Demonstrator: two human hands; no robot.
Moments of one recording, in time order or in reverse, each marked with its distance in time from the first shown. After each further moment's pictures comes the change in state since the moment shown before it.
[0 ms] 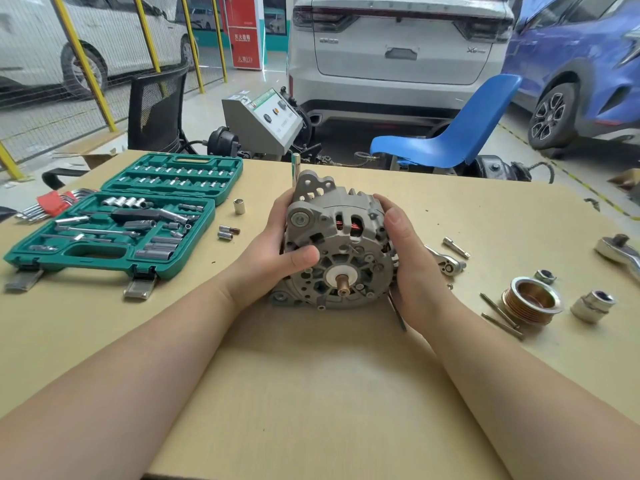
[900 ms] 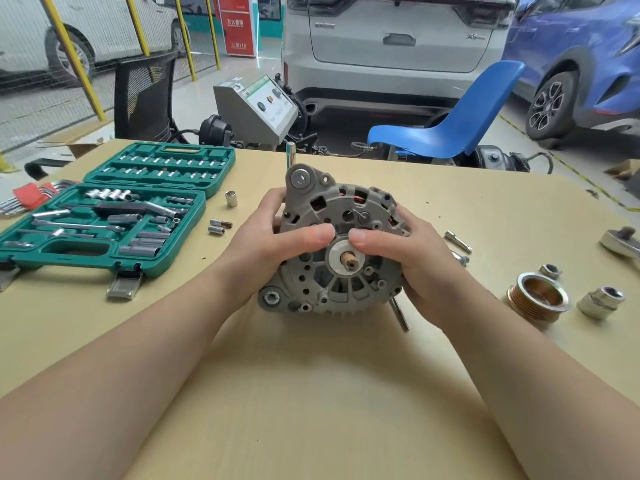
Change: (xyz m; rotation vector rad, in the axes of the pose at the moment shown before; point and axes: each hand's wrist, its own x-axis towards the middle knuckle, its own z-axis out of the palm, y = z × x) left_hand 0.001 0.017 0.002 -0.127 0.085 -0.125; right_hand 0.003 -0.018 -0.013 -0.074 -0.214 0.032
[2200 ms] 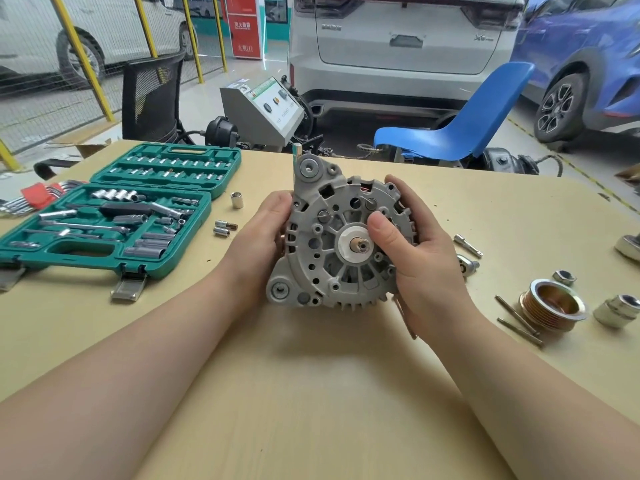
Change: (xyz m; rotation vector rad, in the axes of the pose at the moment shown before) left_hand 0.015 -0.014 0.004 -0.233 0.196 -0.088; right_hand 0.001 0.013 0.026 0.156 0.334 -0.203
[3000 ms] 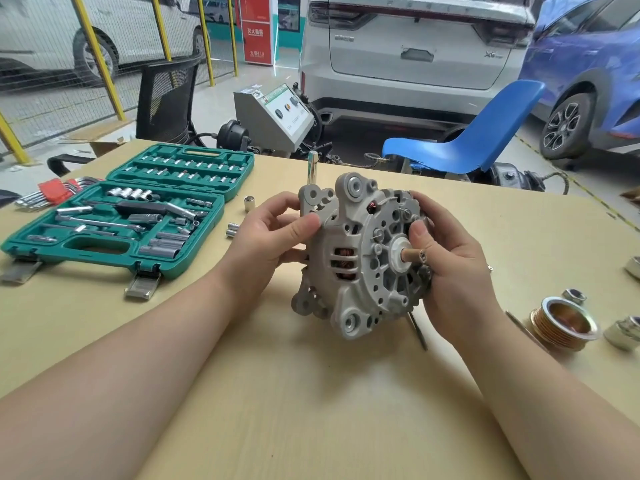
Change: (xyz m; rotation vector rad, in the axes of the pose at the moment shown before) left_hand 0.002 0.004 -0.025 -0.039 -0.187 0.189; right_hand 0.013 0.003 -0.023 -0.011 0.020 0.009
